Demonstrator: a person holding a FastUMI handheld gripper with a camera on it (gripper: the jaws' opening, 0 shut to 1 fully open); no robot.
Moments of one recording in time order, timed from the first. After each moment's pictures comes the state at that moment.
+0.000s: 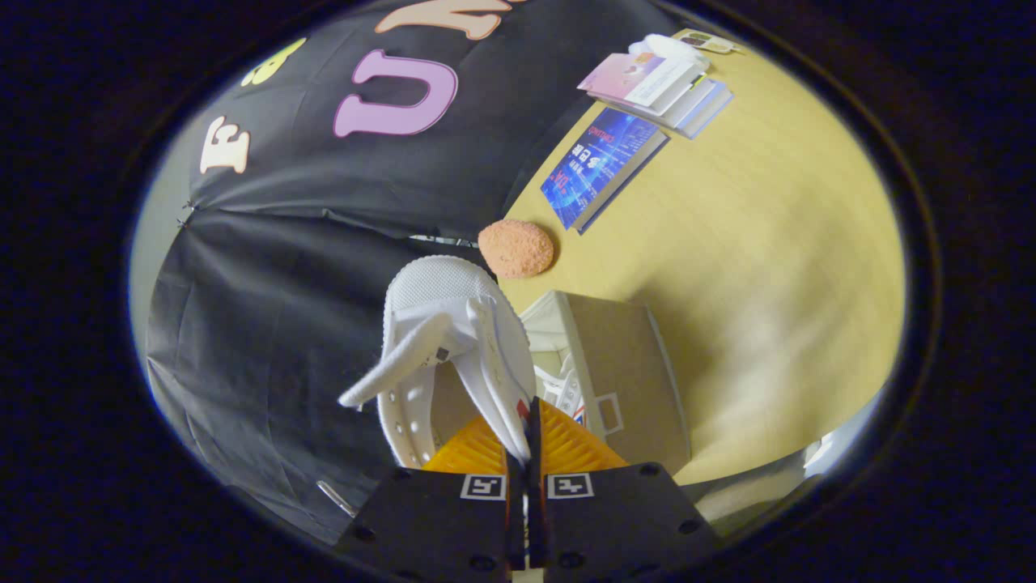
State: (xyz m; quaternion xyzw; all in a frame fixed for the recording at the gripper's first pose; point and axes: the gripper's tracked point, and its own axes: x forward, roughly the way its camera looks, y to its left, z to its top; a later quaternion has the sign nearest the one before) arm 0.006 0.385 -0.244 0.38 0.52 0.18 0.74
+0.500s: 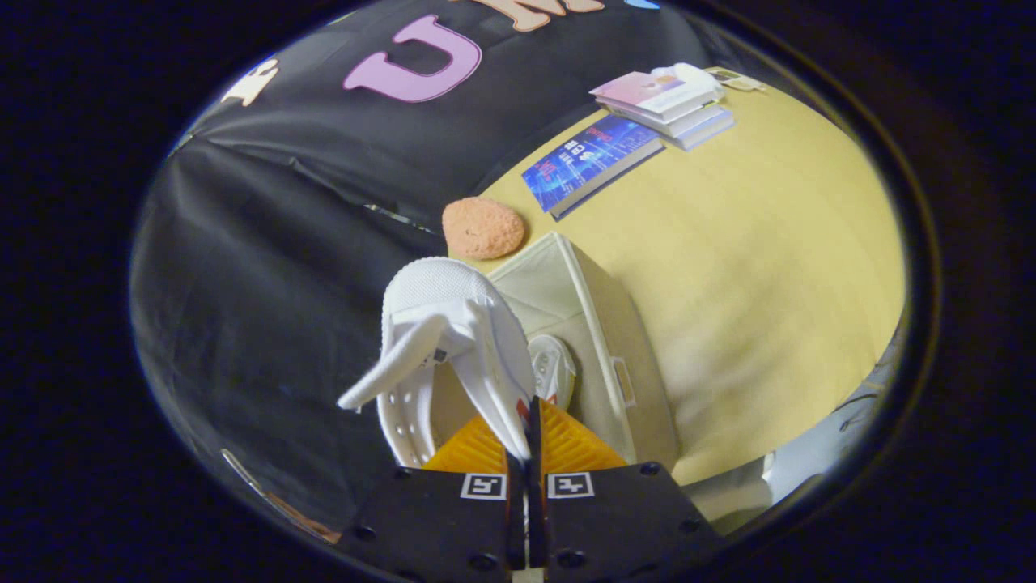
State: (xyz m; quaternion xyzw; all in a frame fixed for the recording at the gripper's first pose) arm -0.024 0.423 -0.294 0.25 0.51 0.10 0.81
